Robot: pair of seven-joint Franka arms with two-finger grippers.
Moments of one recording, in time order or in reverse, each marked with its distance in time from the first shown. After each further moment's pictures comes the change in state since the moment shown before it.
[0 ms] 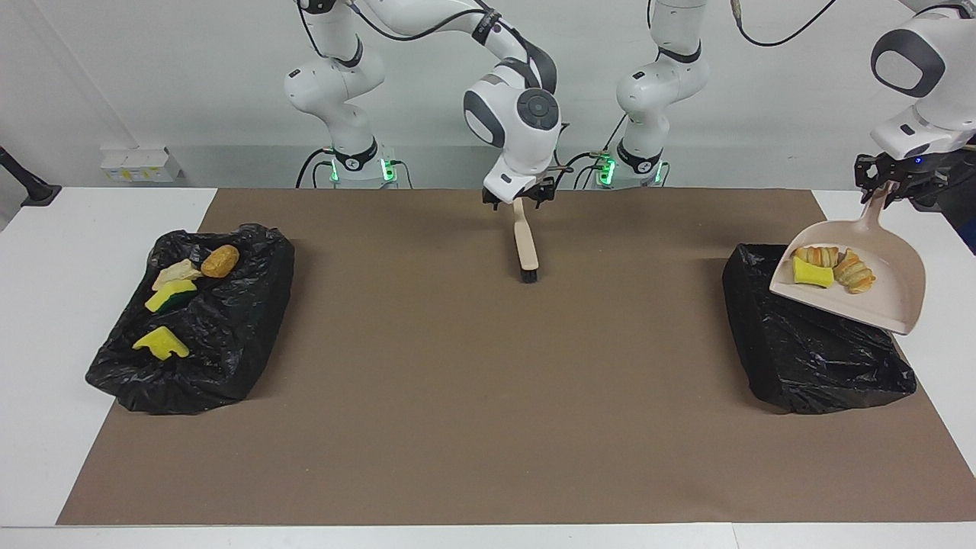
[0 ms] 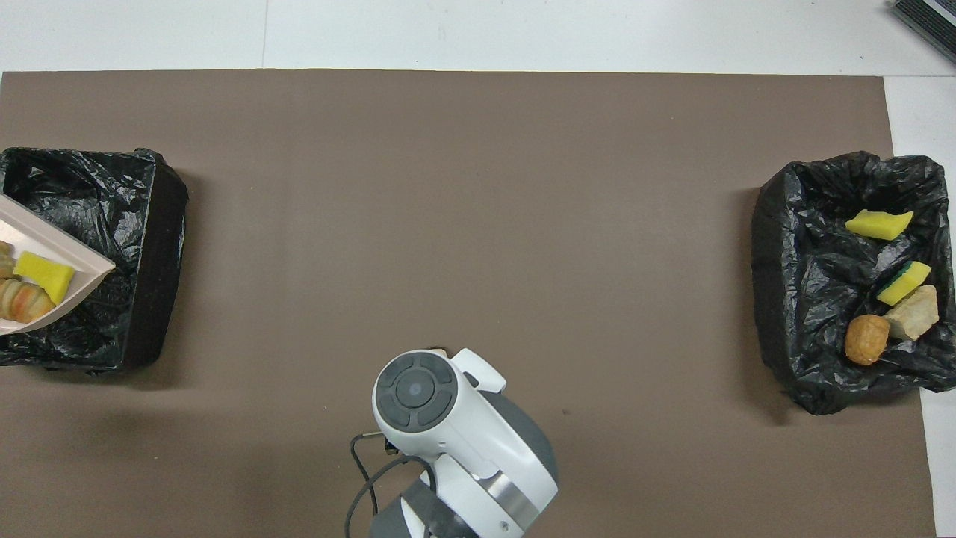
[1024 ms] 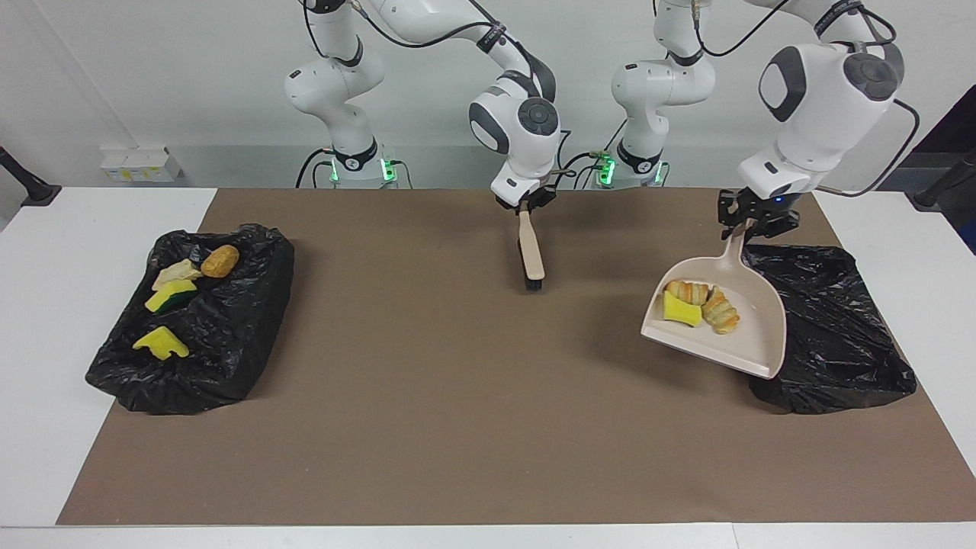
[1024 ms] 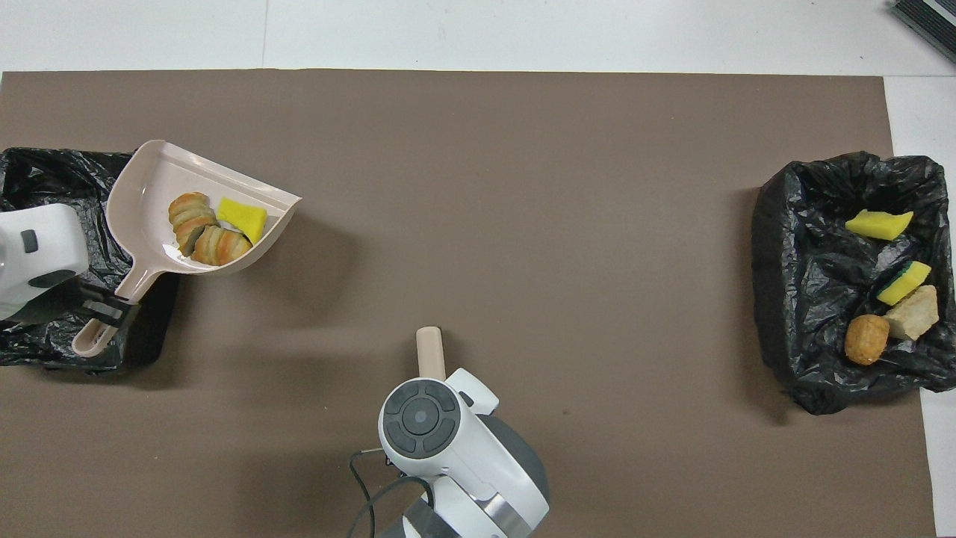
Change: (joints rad) left arm -0.380 0.014 -0.029 -0.012 -0.356 -0.063 -0.528; right arm 0.116 0.024 0.017 -0.162 0.059 0.232 0.091
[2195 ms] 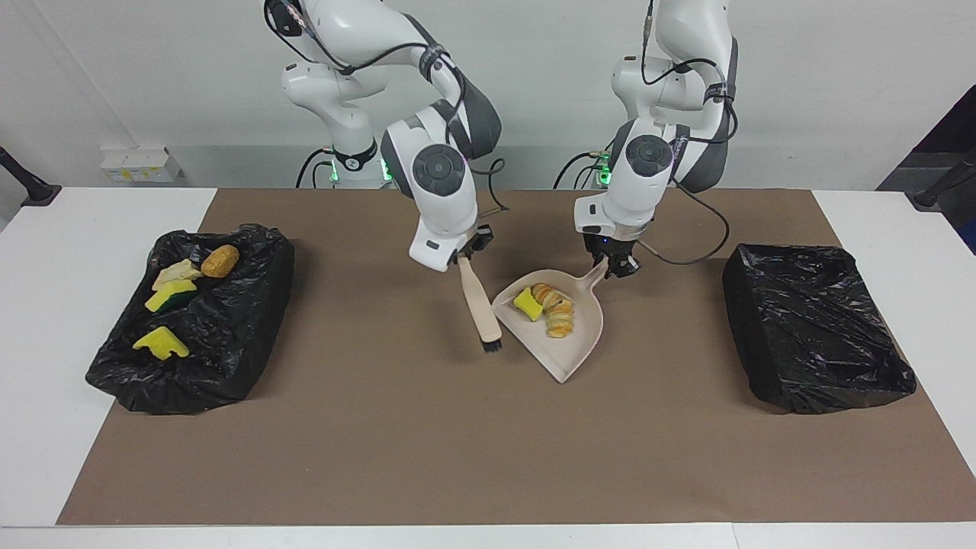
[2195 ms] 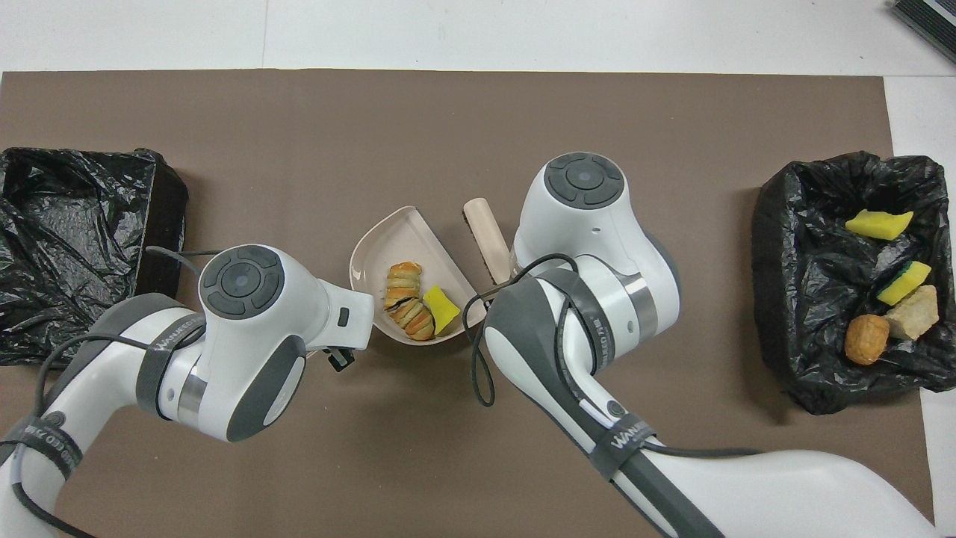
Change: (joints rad) left arm -0.417 0.159 -0.044 -0.199 0.004 0.343 -0.017; right arm -0.365 0.078 -0.018 0.359 -0.099 -0.363 -0.461
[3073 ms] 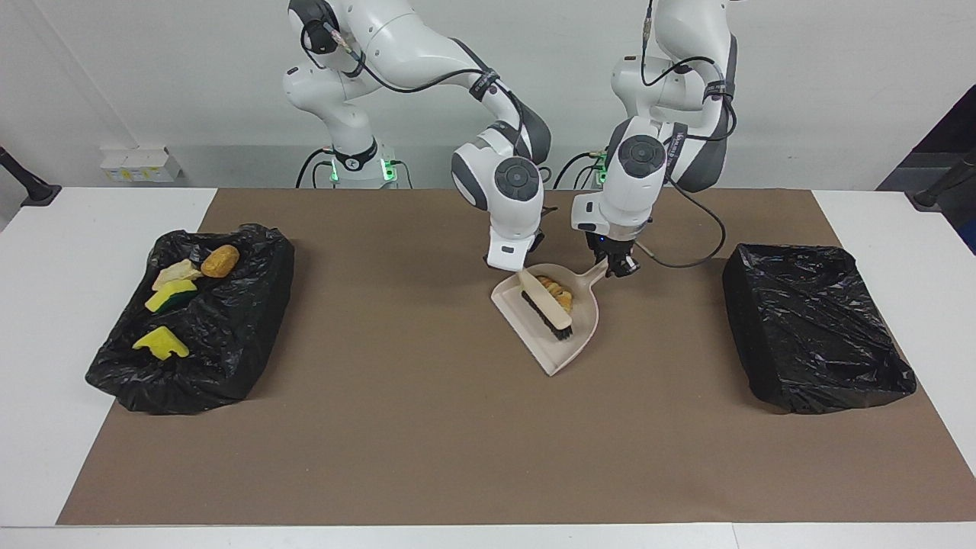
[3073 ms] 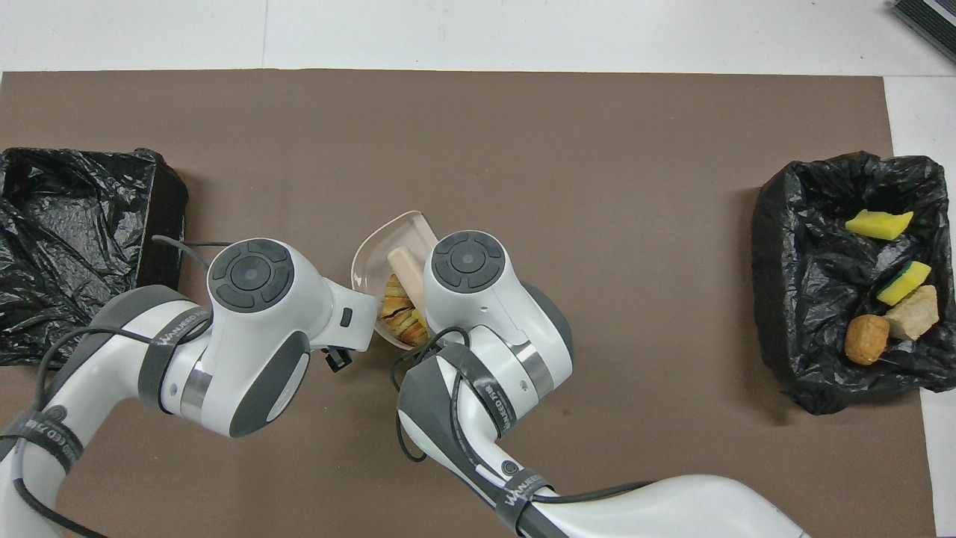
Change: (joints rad) left arm -0.009 0.015 -0.004 0.040 0.053 -0.067 0.121; right arm 0.174 0.146 0.009 -0.044 0.011 0.276 -0.153
